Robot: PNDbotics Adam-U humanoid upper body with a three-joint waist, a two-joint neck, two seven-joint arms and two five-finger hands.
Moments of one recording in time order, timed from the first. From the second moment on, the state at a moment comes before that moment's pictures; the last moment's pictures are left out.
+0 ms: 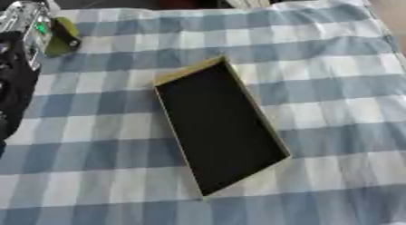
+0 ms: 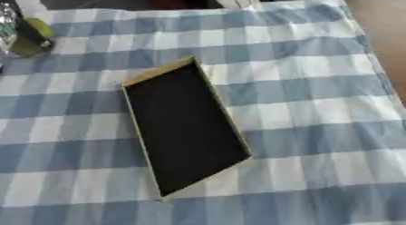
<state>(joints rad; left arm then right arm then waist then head) -1.35 0.55 0.04 -0.65 -1.38 0.61 -0.33 -0.25 -0.43 -0.48 -1.91 -0.53 -0.38 0.57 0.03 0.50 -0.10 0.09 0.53</state>
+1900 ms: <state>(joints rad) -1.28 0.59 -0.08 -0.88 -1.37 0.29 -0.29 -0.24 -0.41 -0.48 -1.94 -0.53 -0.29 0.52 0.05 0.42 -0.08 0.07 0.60</state>
